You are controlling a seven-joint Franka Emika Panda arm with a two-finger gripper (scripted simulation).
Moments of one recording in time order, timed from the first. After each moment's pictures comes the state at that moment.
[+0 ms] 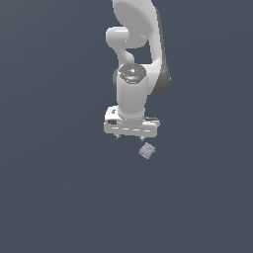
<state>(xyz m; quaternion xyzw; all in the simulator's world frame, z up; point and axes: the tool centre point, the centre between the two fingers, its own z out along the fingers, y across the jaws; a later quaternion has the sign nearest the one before) 0.006 0.015 0.158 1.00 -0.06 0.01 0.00</state>
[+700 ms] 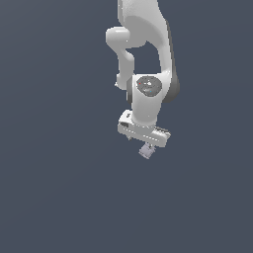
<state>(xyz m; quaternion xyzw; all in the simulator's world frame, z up) 0.006 0.061 0.124 0.98 -0.20 0.00 0.00</state>
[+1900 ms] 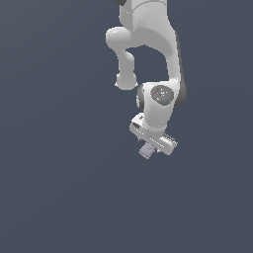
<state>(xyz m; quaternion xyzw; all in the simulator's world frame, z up) 0.001 0.103 0.092 0.94 -0.33 0.00 0.00</state>
